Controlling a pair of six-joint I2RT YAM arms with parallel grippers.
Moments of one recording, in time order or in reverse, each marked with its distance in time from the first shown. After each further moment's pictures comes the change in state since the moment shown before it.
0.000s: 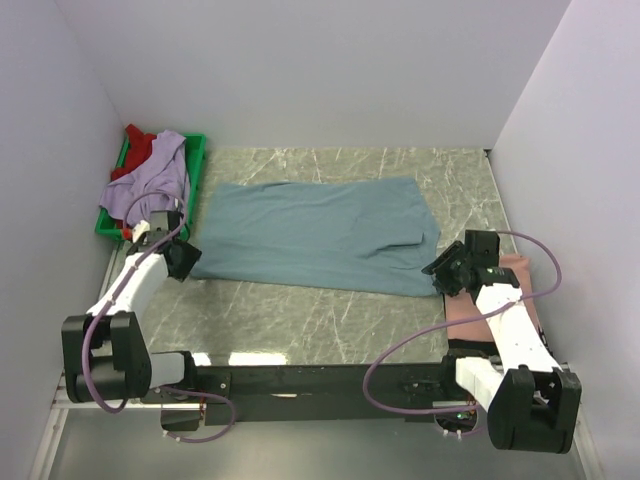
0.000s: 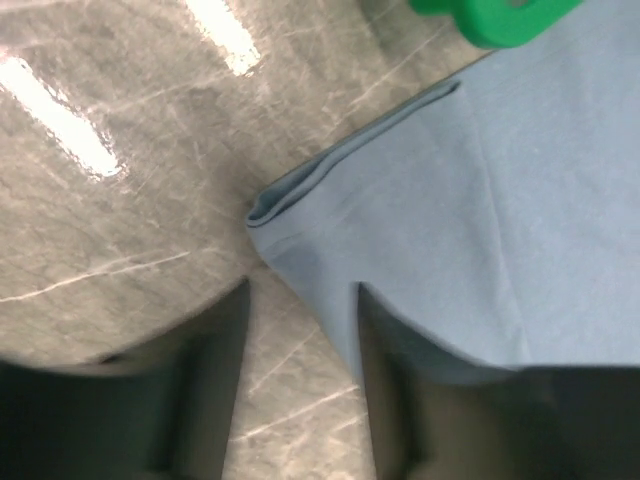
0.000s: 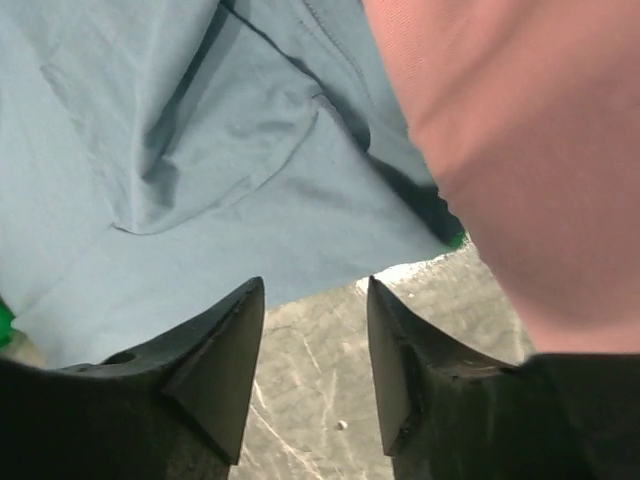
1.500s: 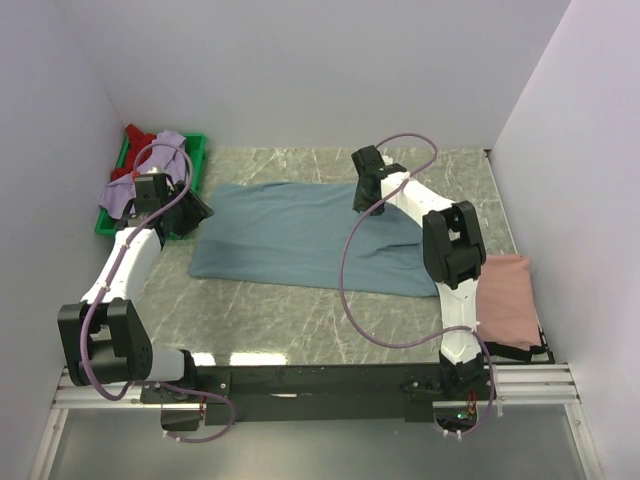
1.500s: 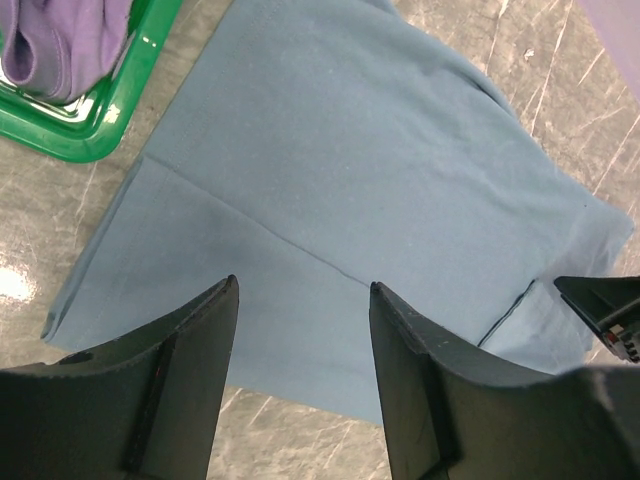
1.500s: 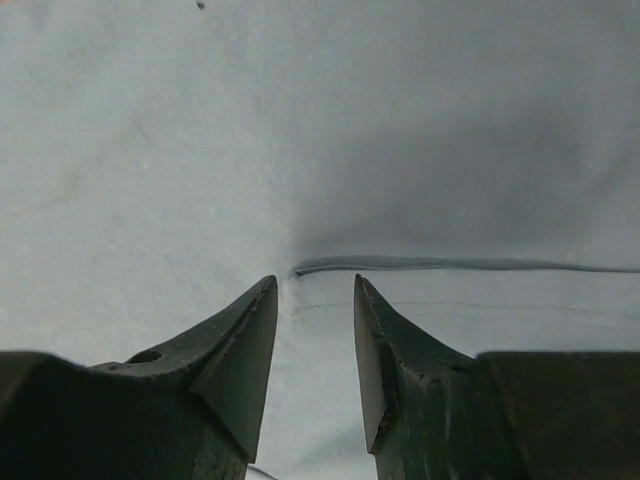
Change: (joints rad) left arm 0.021 0.077 0.267 0.115 0.361 0.312; right arm 0.476 1.154 1.119 -0.090 0.367 -0.228
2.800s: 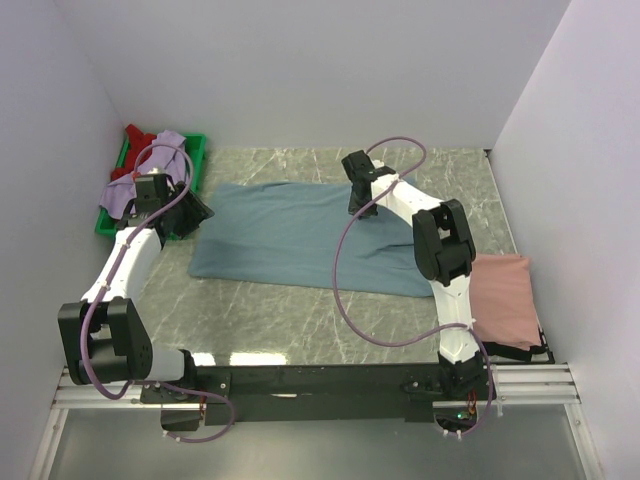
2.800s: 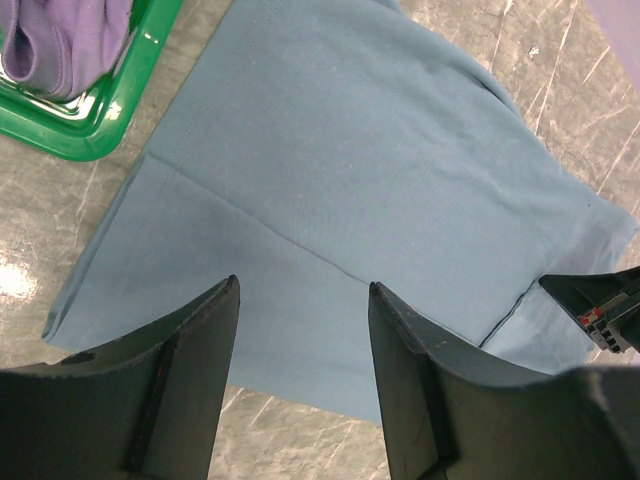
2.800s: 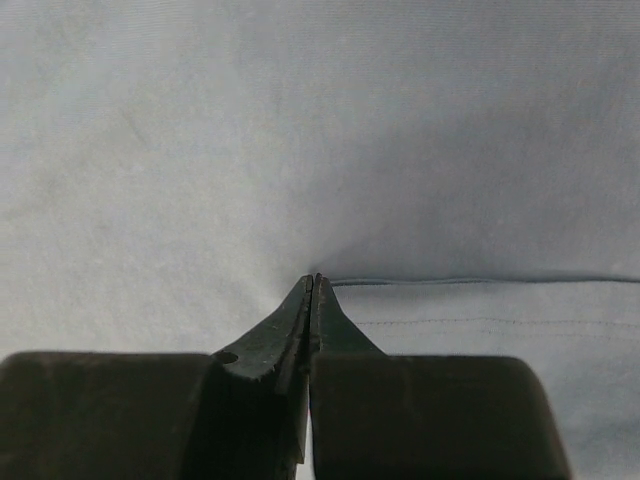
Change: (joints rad) left arm 0.000 0.006 -0.002 0.000 0.000 0.001; right arm 0.035 0.080 0.050 -0.021 0.038 0.009
